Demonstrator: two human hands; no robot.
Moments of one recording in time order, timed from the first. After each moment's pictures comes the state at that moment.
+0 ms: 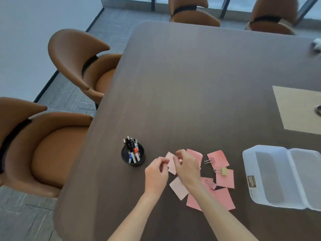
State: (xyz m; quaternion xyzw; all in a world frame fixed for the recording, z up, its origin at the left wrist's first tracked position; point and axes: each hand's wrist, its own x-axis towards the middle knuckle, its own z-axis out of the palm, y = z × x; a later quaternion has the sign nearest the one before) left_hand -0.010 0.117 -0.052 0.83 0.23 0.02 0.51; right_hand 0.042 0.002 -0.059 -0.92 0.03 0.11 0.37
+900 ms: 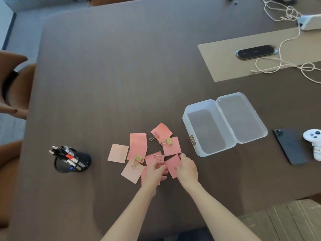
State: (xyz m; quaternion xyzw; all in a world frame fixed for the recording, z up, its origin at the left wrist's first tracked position) left_hand -0.040 -0.069 -0.098 0.68 0.31 -0.32 0.58; right_hand -0.044 -0.199 -0.109 -0.92 0.23 0.20 0.25
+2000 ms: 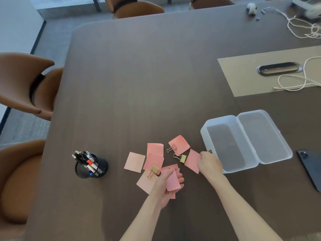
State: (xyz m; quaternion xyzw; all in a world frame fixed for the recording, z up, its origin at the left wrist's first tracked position) left_hand -0.025 -0.036 -0.083 0.41 0.40 -0.33 0.75; right_hand 0.029 -0.223 -0.080 -0.94 0.21 0.20 0.17
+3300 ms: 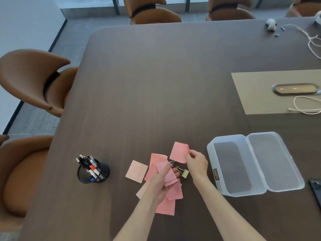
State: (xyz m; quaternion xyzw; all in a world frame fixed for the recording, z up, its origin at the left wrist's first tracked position) left_hand 0.030 -0.027 -0.072 0.41 0.38 -0.26 0.79; right_hand 0.083 -0.171 -0.070 -0.84 0.26 0.08 0.48
